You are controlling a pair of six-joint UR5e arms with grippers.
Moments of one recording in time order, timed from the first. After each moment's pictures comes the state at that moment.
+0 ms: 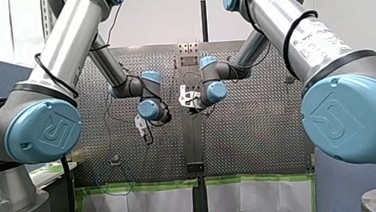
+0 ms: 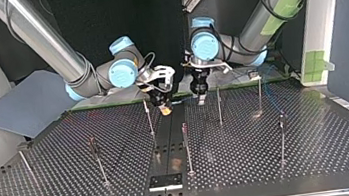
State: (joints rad) left arm -0.33 -2.05 -1.81 -2.54 -1.75 -1.96; right arm 2.24 -0.87 1.29 -0.19 1.46 1.72
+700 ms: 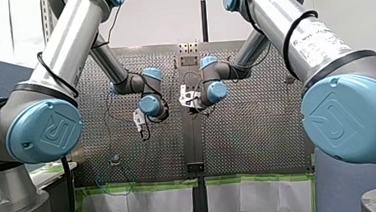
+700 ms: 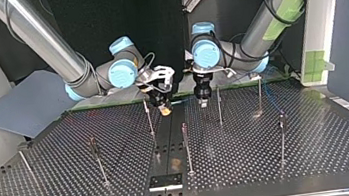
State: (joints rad) left arm -0.32 -2.05 -1.76 -2.62 -1.80 -1.89; right arm 2.24 -0.87 1.29 -0.19 1.46 1.72
